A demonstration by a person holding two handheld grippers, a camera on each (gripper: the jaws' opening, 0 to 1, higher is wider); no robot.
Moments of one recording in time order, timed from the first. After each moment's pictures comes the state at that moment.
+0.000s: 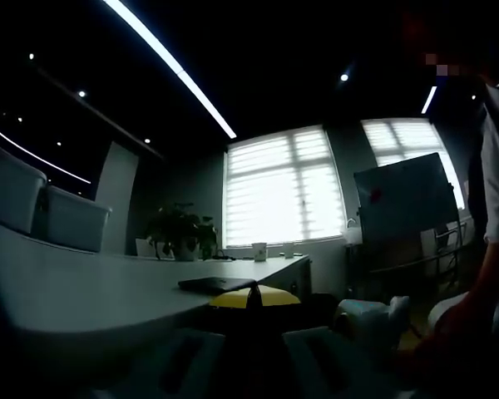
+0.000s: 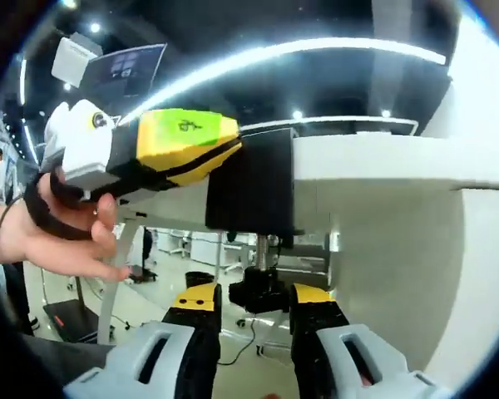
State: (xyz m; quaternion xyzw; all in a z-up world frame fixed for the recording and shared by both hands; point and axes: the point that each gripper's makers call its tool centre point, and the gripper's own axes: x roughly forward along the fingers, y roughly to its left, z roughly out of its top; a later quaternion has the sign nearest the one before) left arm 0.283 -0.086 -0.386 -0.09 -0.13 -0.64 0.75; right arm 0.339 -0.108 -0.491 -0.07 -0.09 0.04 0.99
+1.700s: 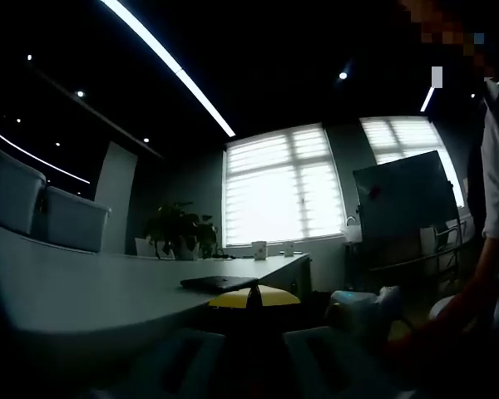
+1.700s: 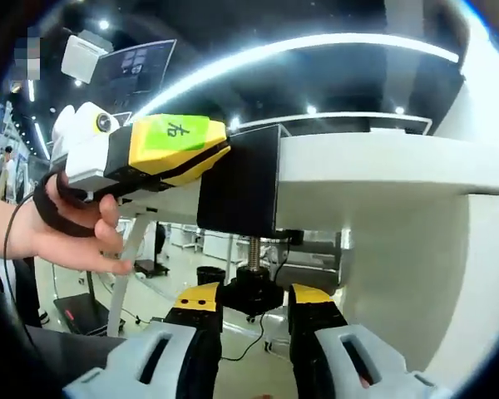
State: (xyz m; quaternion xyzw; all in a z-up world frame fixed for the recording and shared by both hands) left arm 0.283 -0.088 -0.388 -0.09 -0.13 -0.64 0.75; right arm 0.336 -0.109 -0.480 -0.03 -0.09 0.09 0.99
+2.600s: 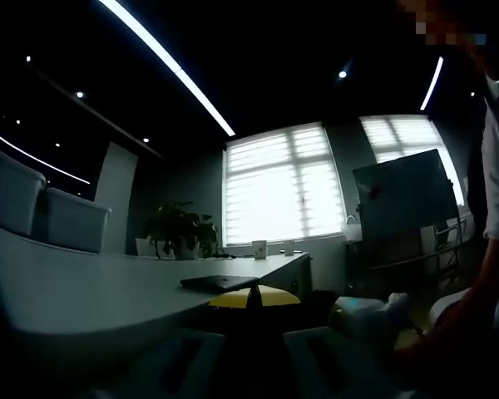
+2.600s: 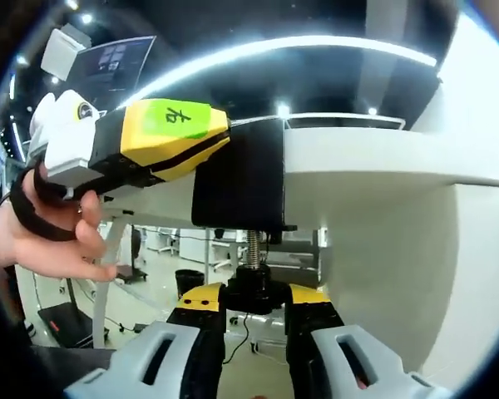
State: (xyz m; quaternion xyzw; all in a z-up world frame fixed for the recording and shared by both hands) left arm 0.285 -0.087 -0.386 -0.09 -0.13 -0.64 0.75; right arm 0.337 -0.109 -0.480 -0.04 -0.09 0.07 0.99
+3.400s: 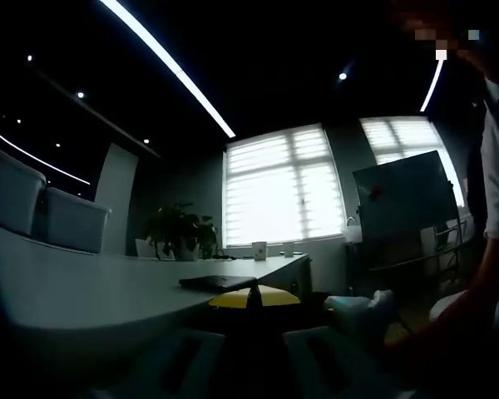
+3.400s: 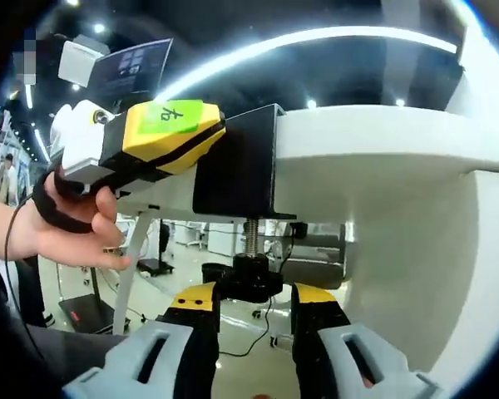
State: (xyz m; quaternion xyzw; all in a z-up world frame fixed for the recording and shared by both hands) left arm 0.283 -0.088 -0.389 -0.09 -0.13 -0.64 0.75; right arm 0.329 -0.106 -0.493 -0.03 -0.06 0.08 0.99
